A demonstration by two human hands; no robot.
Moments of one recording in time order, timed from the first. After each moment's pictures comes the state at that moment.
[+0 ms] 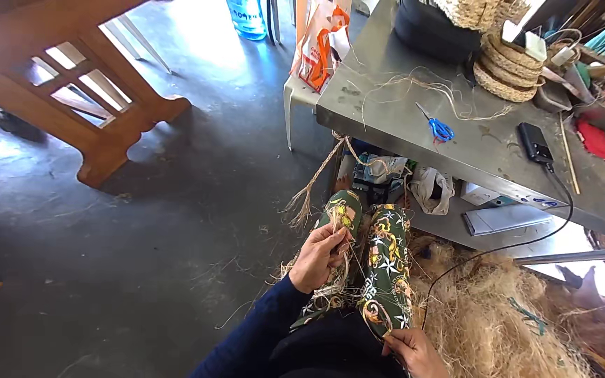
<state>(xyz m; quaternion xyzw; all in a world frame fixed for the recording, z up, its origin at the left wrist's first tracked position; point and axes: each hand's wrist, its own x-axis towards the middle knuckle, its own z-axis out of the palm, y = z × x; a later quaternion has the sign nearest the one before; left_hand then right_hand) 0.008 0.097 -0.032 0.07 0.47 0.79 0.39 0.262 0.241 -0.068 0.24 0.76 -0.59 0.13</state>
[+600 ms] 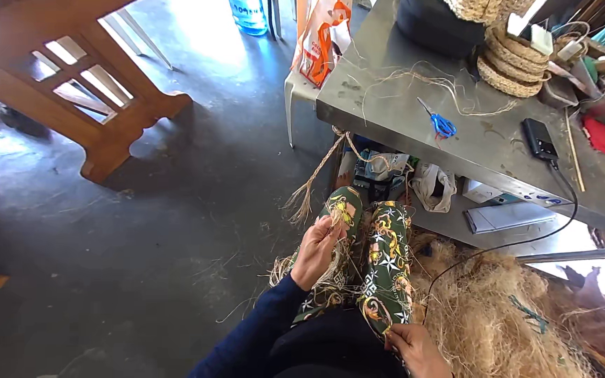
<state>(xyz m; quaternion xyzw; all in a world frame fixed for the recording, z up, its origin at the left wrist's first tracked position) 0.004 0.094 -0.050 0.21 0.68 0.67 0.19 0.252 0.243 -0.057 0.25 0.82 -0.46 0.22</state>
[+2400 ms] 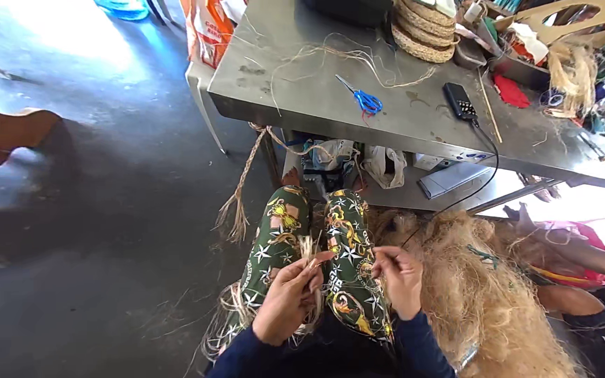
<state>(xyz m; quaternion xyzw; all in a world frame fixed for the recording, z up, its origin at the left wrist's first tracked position) 0.061 0.099 -0.041 0.06 0.48 0.73 0.48 0.200 0.269 -0.060 0.23 0.71 -0.57 -0.35</state>
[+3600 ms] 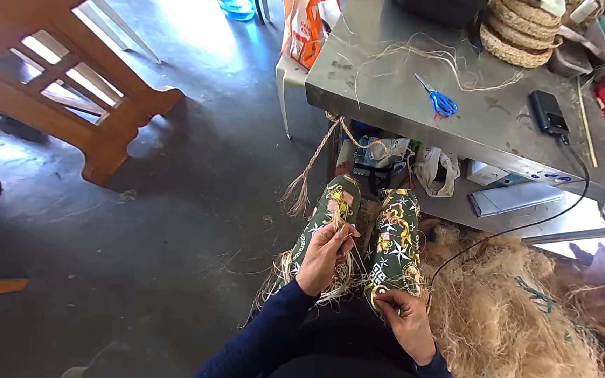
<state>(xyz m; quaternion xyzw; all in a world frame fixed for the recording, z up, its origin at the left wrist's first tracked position) 0.033 0.100 -0.046 0.11 0.51 0.78 0.34 0.229 0.218 -0.089 0.17 0.79 -0.57 -0.15</state>
